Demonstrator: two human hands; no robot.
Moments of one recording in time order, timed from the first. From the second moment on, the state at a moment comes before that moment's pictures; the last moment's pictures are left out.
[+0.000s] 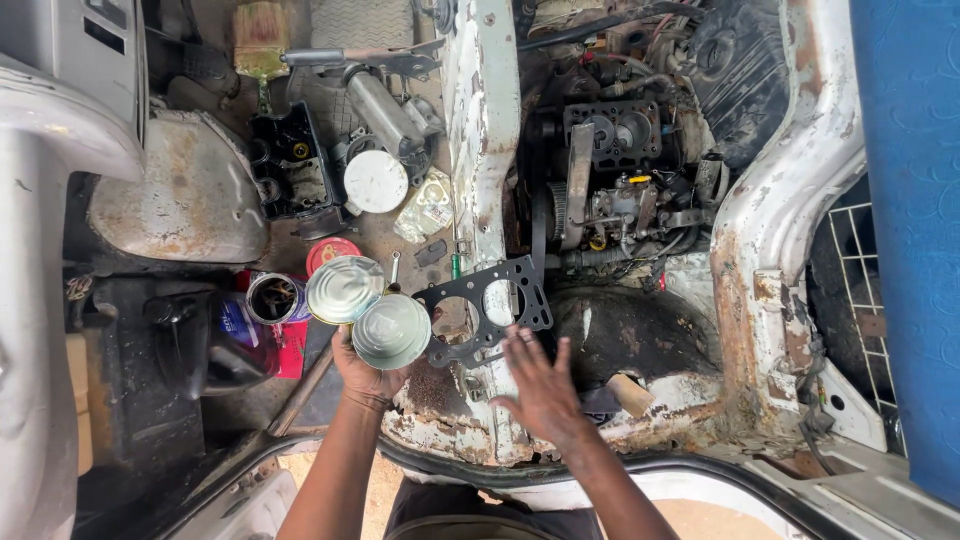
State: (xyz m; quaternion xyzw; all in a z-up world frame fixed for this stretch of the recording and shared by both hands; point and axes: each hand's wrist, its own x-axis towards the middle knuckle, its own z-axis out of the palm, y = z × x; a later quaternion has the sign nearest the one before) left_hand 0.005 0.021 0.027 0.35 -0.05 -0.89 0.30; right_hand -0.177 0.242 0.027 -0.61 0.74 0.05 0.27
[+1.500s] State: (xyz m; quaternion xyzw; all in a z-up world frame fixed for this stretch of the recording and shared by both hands) left_hand 0.019 0.029 -0.024 0.29 -0.16 -0.90 0.29; right_hand -0.123 0.138 0.095 -0.66 0.68 -0.18 0.24
